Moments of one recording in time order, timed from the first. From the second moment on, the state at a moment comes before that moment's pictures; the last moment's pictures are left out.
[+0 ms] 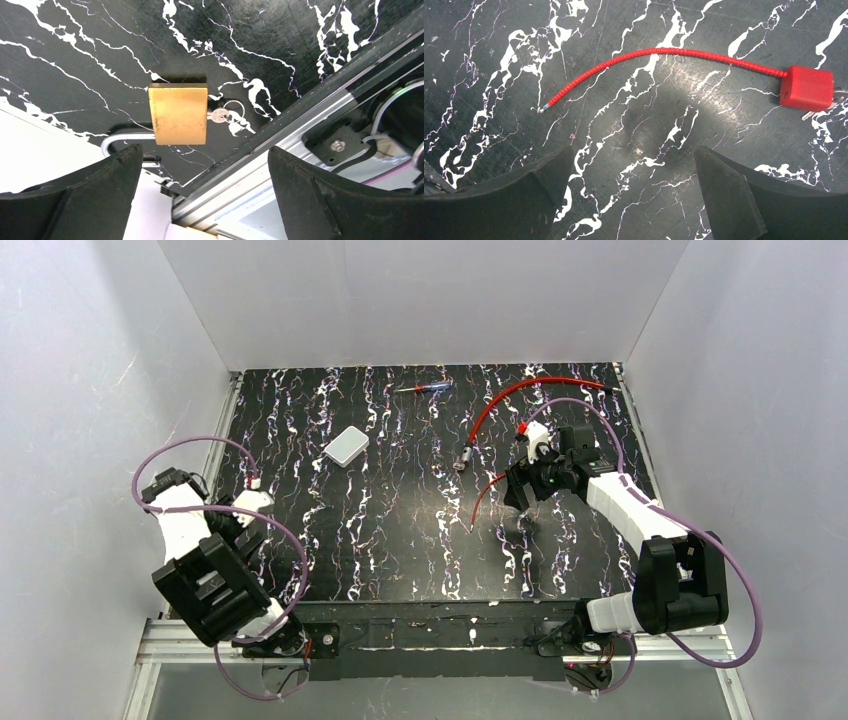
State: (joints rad) left arm 0.66 1.36 0.99 -1.24 0.21 1.47; right arm 0.19 1.37 0.86 -0.41 -0.49 -0.32
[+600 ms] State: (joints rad) left arm 0.74 1.59 1.05 -1.17 0.17 1.68; right arm 0.19 1.38 0.86 -0.42 -0.51 -0.33
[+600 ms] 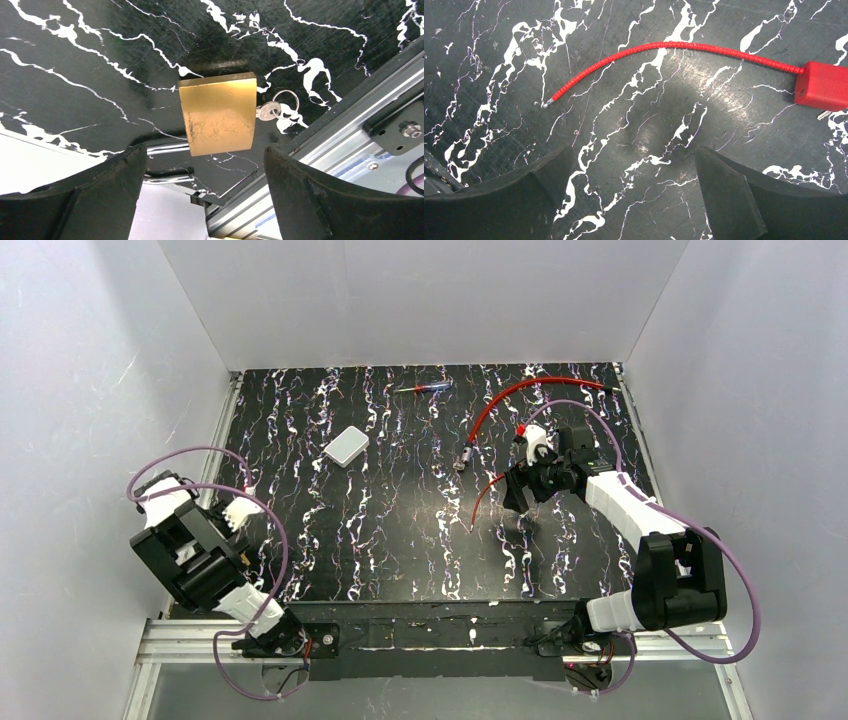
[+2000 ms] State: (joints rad) left arm 0.41 1.21 0.88 -1.07 0.38 1.25; right arm 0.19 1.36 0.93 -0.20 -0.50 0.04
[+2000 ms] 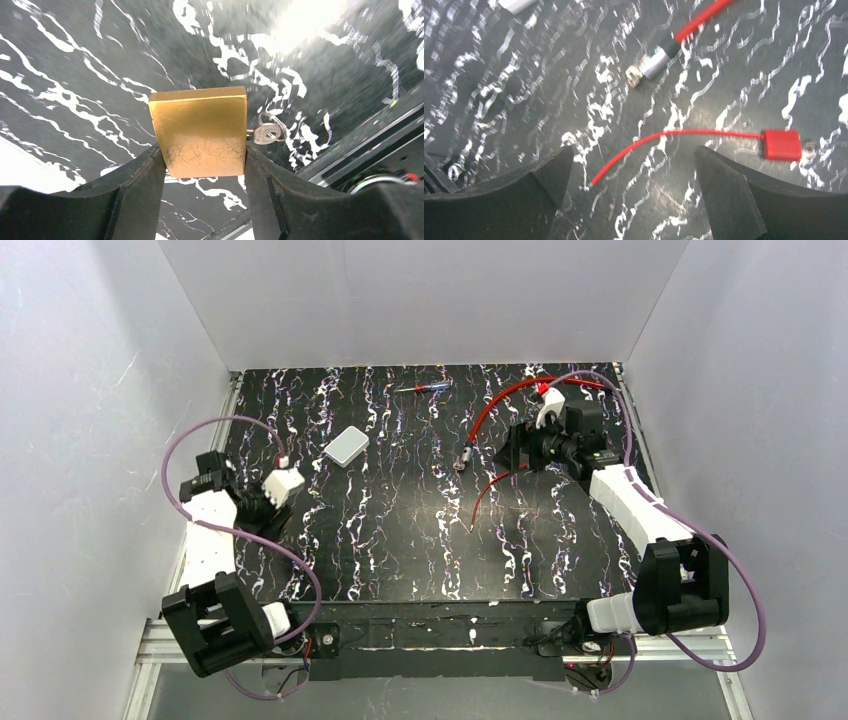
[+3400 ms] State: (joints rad) left arm -0.58 1.35 1.22 -0.77 0.28 0.15; right arm 0.64 1.59 1.01 0.14 -0.73 0.69
